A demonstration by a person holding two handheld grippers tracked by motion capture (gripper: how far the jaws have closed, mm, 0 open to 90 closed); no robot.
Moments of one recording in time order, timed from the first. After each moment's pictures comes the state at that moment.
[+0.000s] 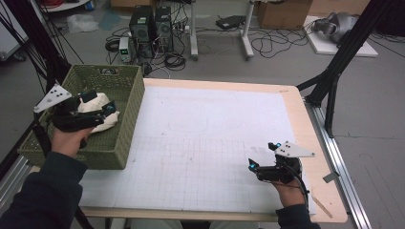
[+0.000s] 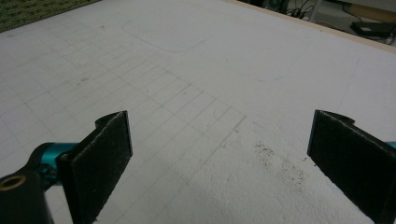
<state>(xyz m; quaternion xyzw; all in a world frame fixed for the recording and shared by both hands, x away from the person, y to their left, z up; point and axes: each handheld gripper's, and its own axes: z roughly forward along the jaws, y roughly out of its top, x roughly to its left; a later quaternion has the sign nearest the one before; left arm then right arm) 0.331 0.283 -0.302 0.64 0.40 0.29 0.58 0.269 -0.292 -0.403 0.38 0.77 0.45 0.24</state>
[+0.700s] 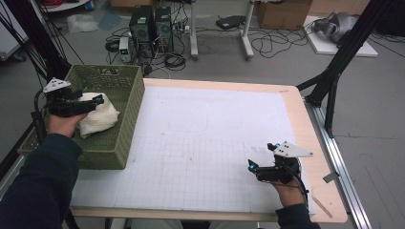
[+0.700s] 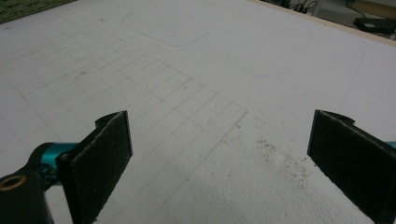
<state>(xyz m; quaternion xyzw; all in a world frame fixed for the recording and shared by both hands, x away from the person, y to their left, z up) 0.397 0.336 -0.343 0.66 0.52 0.30 0.46 0.271 -0.292 -0.407 0.38 0.78 0.45 0.23</state>
